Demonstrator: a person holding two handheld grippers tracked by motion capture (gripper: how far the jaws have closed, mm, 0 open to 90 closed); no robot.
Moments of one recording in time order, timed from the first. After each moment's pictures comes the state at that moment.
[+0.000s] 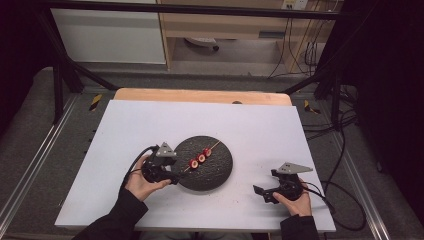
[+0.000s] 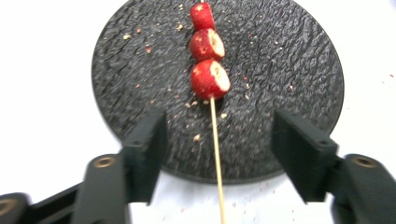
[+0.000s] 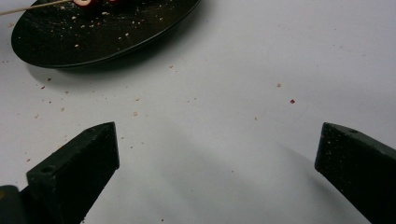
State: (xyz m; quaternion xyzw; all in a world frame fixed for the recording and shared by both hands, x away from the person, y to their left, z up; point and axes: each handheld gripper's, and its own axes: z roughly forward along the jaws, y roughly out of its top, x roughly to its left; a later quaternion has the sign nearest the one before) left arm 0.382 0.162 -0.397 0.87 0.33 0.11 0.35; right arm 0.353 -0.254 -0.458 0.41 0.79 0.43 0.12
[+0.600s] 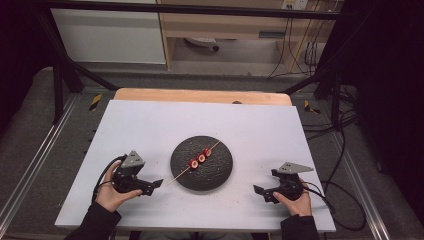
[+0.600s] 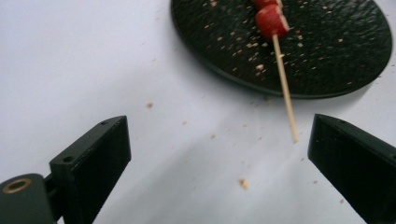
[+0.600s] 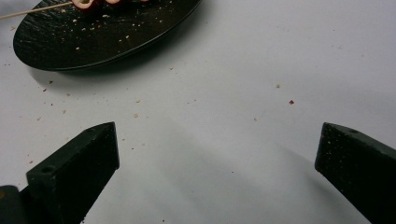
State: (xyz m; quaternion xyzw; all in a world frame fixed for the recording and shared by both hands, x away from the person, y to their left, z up) left arm 0.359 0.240 -0.422 0.84 0.37 0.14 0.38; right arm 0.353 -0.255 -0.457 0.41 0.79 0.44 0.12
